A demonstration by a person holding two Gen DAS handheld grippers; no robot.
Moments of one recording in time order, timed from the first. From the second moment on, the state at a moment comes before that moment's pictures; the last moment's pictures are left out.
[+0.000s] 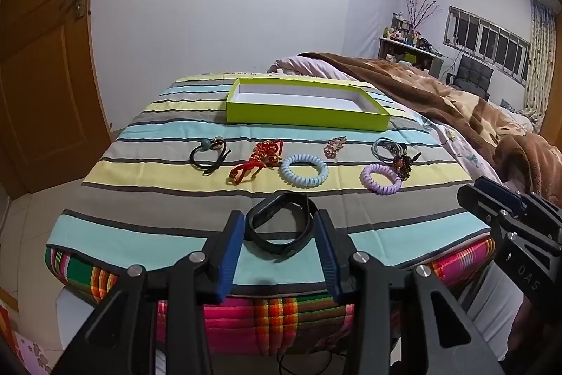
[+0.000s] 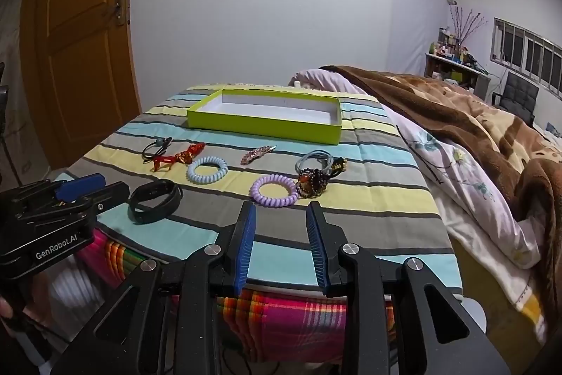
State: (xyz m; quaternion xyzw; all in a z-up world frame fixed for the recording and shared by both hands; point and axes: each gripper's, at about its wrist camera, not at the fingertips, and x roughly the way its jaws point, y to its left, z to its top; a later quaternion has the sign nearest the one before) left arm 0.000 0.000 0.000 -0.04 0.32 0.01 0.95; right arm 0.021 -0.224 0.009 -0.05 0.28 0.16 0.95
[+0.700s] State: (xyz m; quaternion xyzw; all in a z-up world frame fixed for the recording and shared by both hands) left arm 0.001 0.004 -0.001 -0.05 0.32 0.02 0.94; right arm 0.020 -0.223 0.012 -0.05 0.27 0.16 0.95
